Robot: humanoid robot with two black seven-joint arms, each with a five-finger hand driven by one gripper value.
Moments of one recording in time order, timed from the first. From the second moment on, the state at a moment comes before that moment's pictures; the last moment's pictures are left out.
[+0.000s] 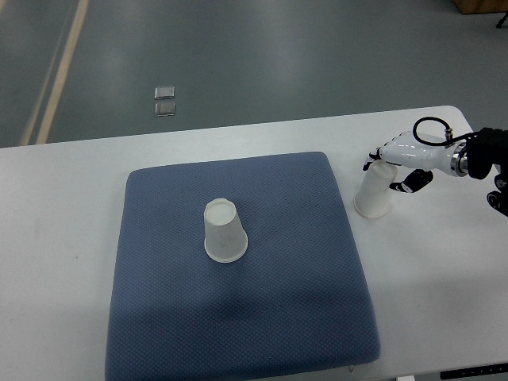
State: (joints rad) left arm -0.03 0.00 -0.12 -0.16 0.11 0.06 0.08; right arm 0.85 -0.61 0.37 0.91 -1.92 0.05 0.38
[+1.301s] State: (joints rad) left arm -0.03 0.00 -0.12 -0.16 0.11 0.06 0.08; right arm 1.27 -0.41 0.38 1.29 -1.69 0.29 0.39
